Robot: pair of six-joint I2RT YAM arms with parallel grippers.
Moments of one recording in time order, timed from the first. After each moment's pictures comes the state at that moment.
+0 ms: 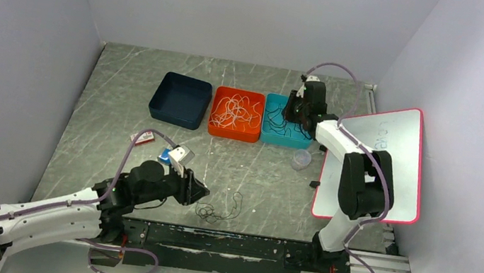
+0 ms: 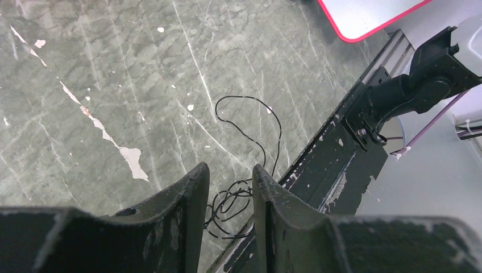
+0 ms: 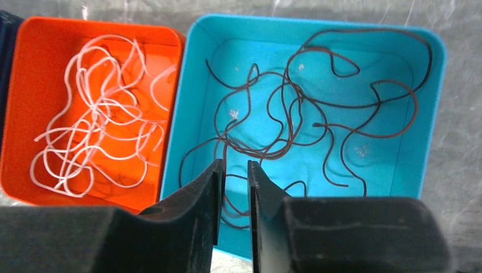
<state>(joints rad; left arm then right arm) -1.00 0.66 0.27 0.06 0.00 -0.56 0.25 1.72 1.16 -0.05 -0.08 0.24</state>
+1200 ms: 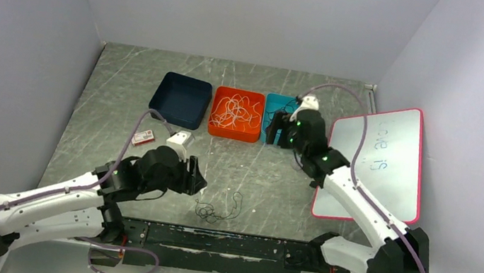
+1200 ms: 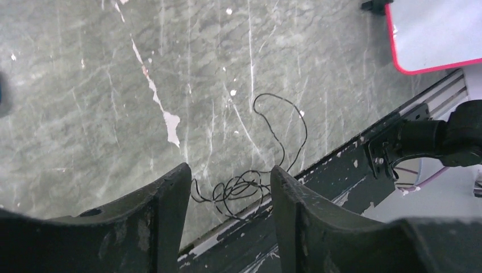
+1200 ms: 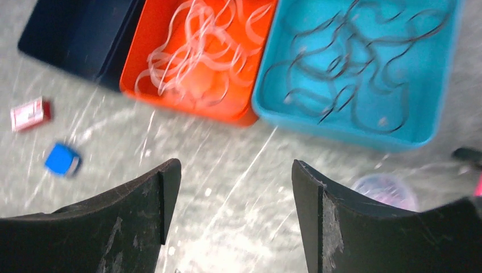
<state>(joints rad) -1.00 0.77 0.55 -0.36 -0.18 -0.73 0.46 1.18 0.89 -0.19 0.12 0.33</state>
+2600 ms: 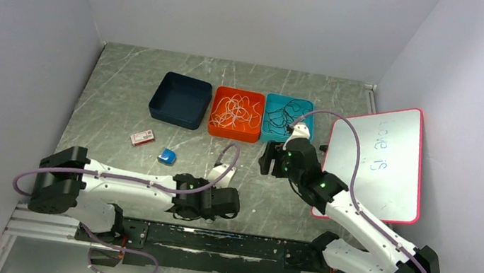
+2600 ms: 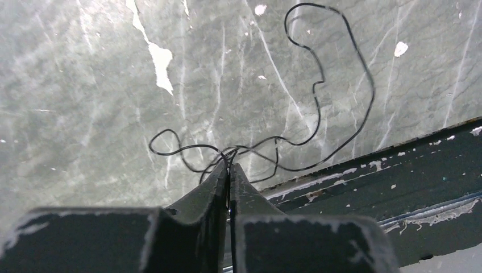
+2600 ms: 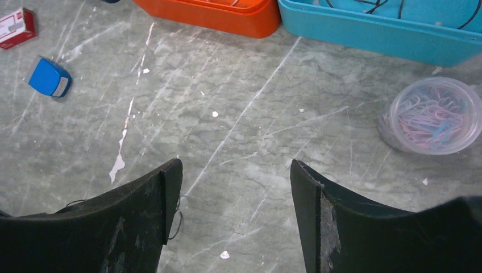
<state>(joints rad) -1.40 1.45 0.91 -0.69 -0.50 -0.97 0.68 0.98 0.65 -0.28 0.19 0.43</state>
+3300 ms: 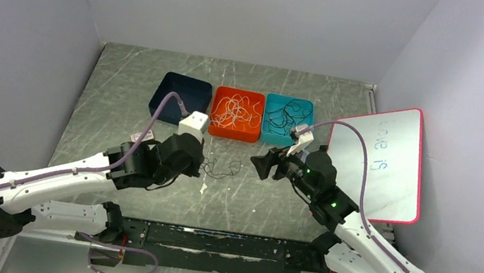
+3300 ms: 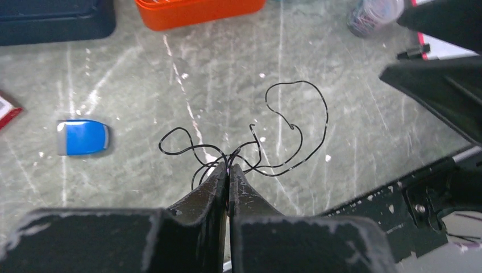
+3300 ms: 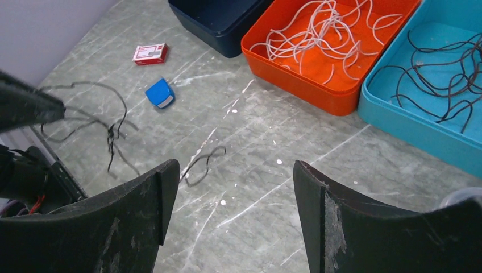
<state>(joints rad) -1.16 1.03 0.98 -0.65 -0.53 -0.67 0.68 0.76 0.51 0.00 -0.04 0.29</state>
